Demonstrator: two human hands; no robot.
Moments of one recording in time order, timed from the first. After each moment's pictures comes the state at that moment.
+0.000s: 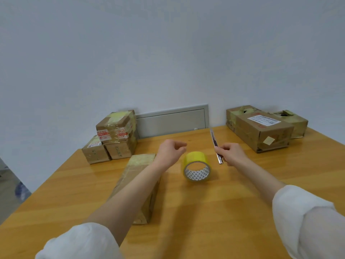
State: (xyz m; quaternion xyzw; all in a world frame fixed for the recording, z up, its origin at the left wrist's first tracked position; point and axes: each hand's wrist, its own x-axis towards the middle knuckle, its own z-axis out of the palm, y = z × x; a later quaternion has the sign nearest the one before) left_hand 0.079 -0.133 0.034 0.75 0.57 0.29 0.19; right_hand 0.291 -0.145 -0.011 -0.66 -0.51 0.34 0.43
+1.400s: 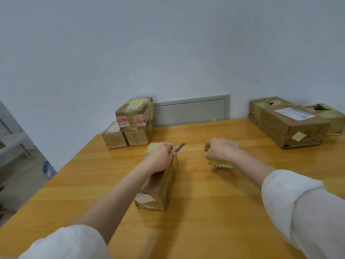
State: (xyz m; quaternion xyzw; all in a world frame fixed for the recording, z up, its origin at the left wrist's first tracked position) left_hand -0.004 -0.141 0.017 0.76 0.64 0.09 0.08; right_hand 0.200 -0.130 0.015 -0.70 -0.71 0.11 0.04
